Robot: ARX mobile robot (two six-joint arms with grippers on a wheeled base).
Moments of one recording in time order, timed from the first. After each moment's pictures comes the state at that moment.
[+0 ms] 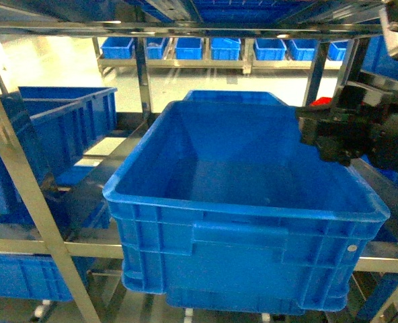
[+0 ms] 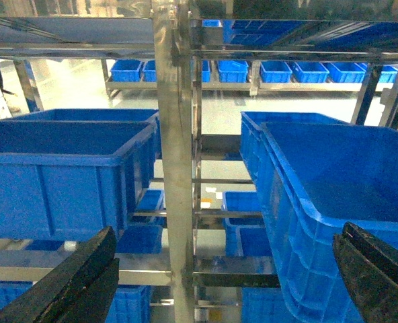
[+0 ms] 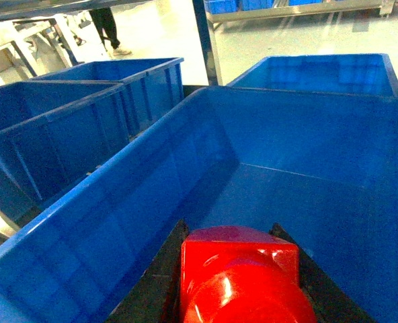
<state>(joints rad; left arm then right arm) 0.00 0.01 0.01 0.00 0.00 0.00 0.28 1.74 0.68 0.88 -0.15 0.21</state>
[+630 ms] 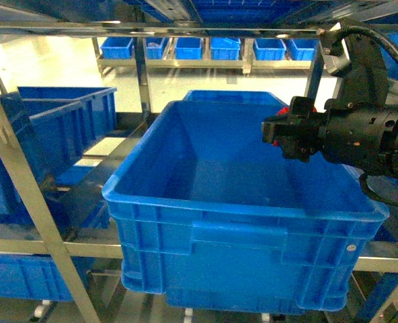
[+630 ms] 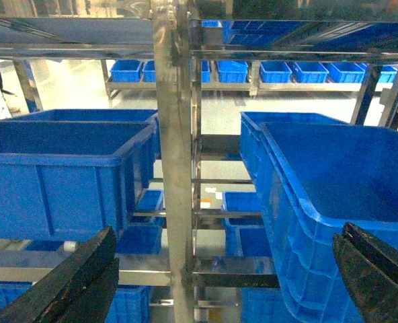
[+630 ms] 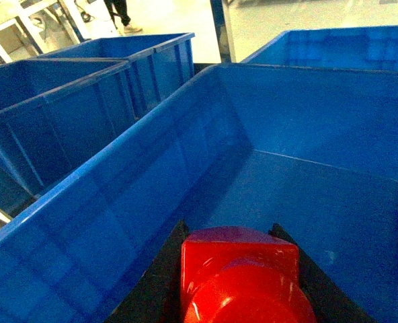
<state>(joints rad) 0.00 0.01 0.01 0.00 0.00 0.00 0.28 1.91 0.85 0.80 -0.21 0.20</state>
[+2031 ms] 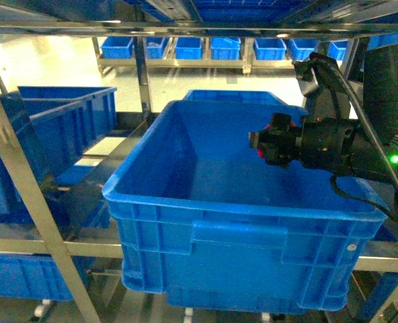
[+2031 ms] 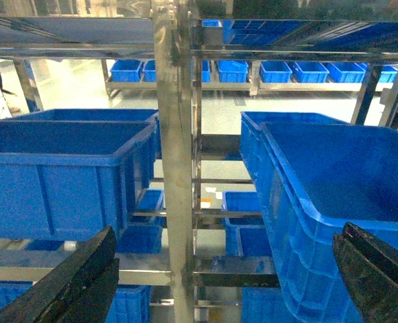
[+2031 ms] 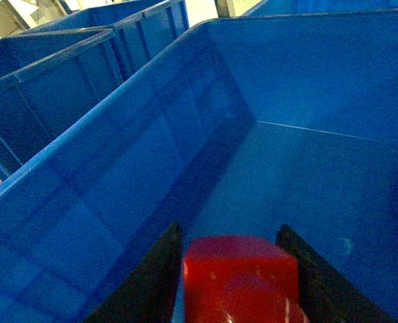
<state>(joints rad) 0.00 0.01 0.01 0.00 0.00 0.00 0.26 2.09 1.03 0.71 -0.27 0.24</state>
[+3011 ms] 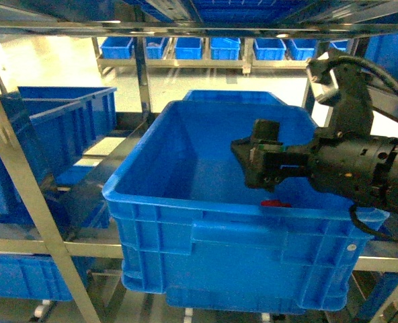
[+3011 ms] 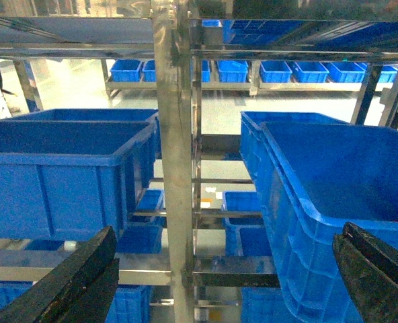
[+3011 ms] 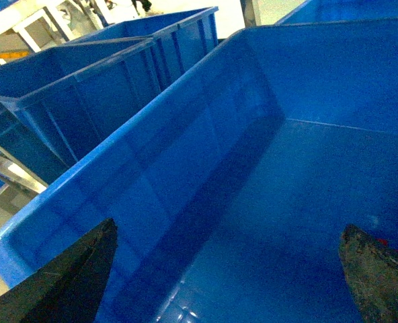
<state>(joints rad) 0.00 0.01 0.01 0.00 0.00 0.00 0.31 1.91 0.77 0.86 -0.27 0.27</state>
